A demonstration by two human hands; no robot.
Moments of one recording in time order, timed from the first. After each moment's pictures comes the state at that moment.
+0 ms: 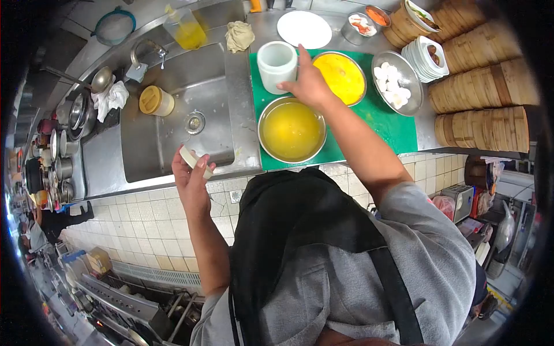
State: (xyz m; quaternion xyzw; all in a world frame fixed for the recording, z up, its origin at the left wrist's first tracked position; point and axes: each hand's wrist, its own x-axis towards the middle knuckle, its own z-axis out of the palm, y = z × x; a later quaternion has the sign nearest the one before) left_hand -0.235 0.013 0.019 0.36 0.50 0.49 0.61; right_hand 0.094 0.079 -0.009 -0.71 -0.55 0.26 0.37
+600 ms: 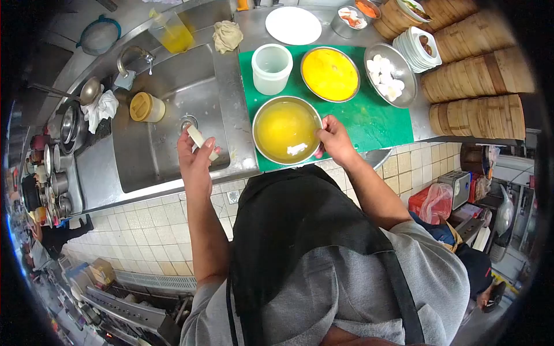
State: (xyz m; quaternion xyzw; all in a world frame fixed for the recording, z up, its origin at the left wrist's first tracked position) left_hand -0.207 0.056 -0.001 0.39 0.47 0.45 0.65; right_hand 0.093 -0.066 -0.052 -0.65 -0.24 0.53 0.50
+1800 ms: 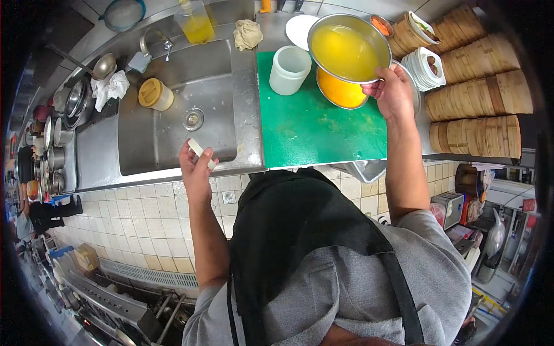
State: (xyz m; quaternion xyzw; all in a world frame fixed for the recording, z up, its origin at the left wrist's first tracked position) left_hand -0.253 0.026 -0.032 0.35 0.54 0.47 0.60; right_hand 0.163 0.003 0.089 -0.62 -0.25 0.36 0.65
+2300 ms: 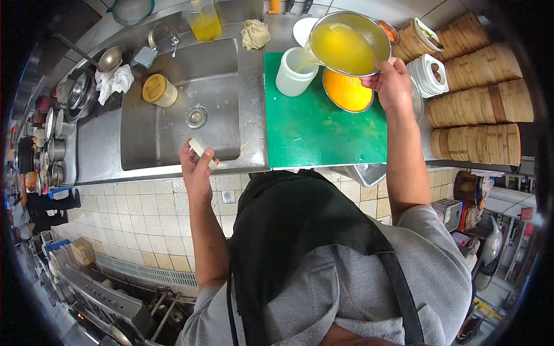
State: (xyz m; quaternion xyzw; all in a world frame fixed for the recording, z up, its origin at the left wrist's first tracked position) left_hand -0.260 0.023 -0.030 0.34 0.55 0.48 0.60; right_hand 0.160 0.031 0.092 -0.63 -0.28 0.34 0.64
